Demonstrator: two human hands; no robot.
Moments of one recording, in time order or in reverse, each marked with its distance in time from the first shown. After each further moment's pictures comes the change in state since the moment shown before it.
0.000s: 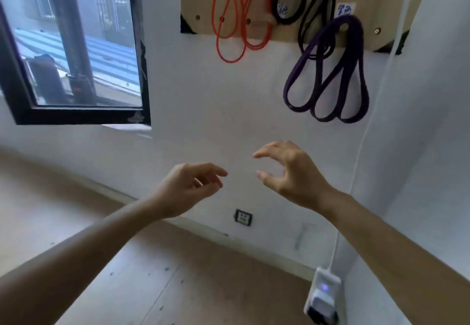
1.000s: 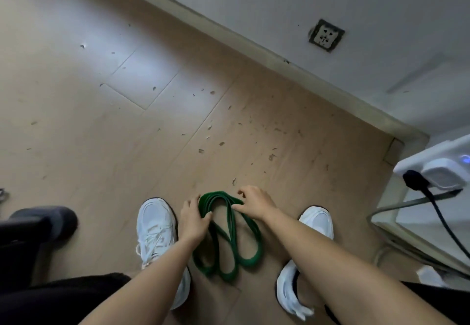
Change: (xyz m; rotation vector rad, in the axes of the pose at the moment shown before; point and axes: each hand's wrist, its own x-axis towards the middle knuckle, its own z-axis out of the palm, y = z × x) left_hand -0.420 -0.226 0.301 0.024 -0.199 -1.405; right_hand -0.321 -0.058 0.446 0.252 -1.225 0.660
